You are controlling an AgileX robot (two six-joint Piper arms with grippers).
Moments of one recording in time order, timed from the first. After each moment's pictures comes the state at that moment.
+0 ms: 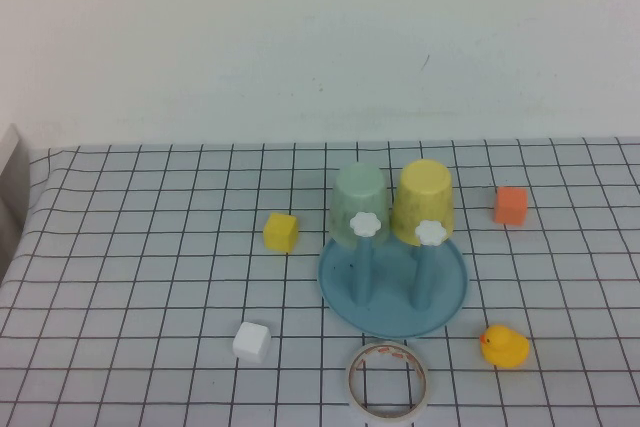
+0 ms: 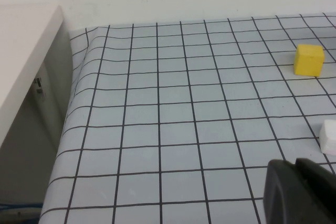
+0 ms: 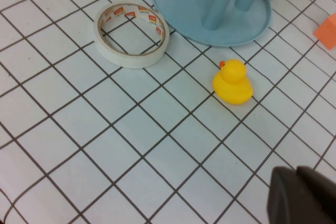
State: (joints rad) right arm 0.82 0.39 -0.25 -0.41 0.63 0.20; left arm -0.05 -0.01 0.02 -0.14 0.36 0.07
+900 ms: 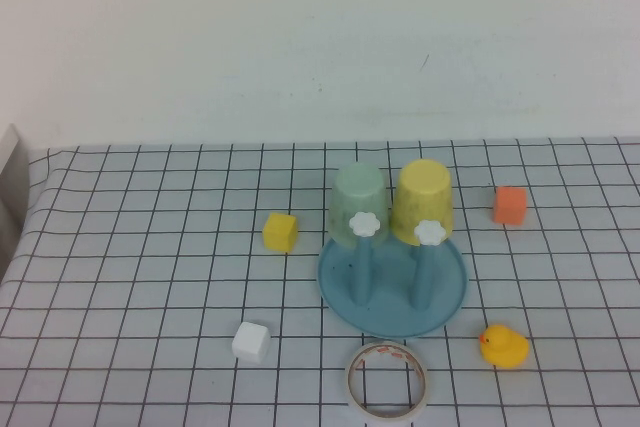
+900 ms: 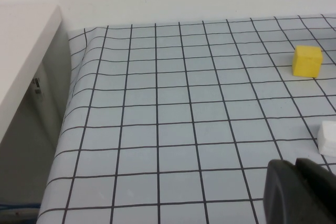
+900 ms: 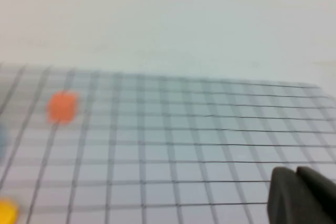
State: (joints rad) right arm 0.09 0.01 -0.25 -0.42 0.63 0.28; left arm -0.05 -0.01 0.02 -0.14 0.36 0.07
